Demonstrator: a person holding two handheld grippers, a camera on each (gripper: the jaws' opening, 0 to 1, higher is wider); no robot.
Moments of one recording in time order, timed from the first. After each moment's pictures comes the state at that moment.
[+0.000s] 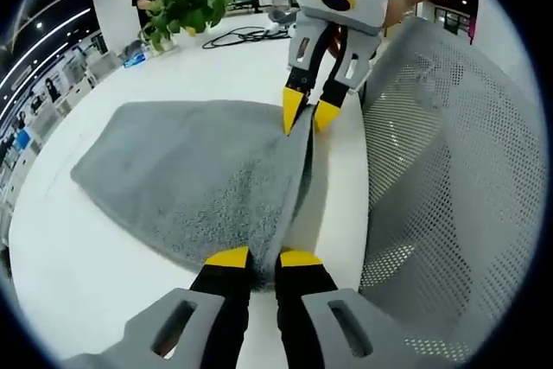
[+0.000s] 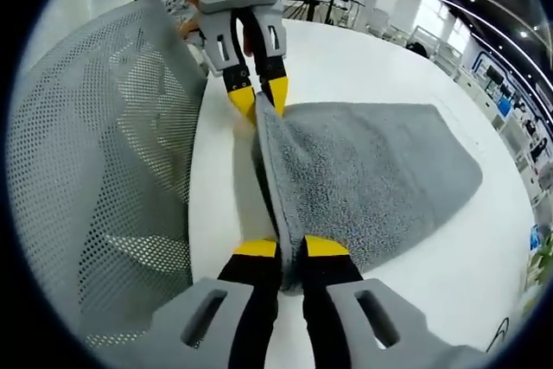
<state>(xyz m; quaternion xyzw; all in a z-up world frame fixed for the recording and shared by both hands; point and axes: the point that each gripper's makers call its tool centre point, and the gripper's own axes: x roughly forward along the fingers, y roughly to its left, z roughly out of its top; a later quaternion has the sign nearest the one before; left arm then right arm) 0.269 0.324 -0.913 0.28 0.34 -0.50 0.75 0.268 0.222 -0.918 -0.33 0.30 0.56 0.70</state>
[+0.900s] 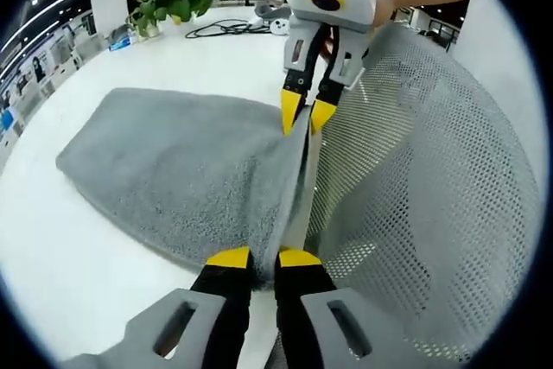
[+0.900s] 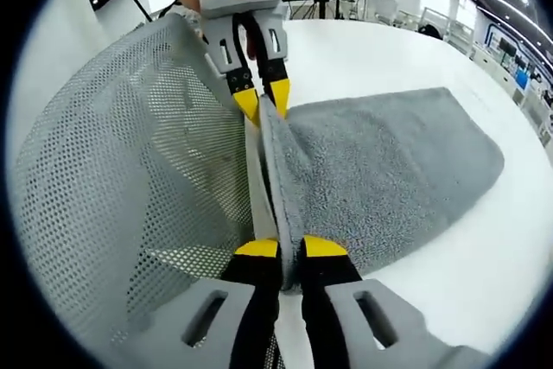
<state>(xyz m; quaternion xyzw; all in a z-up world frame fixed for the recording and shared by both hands) 0.221 0.327 -0.902 0.24 0.38 -0.53 0.72 0.219 0.227 -0.912 -0.27 0.35 0.59 0.67</state>
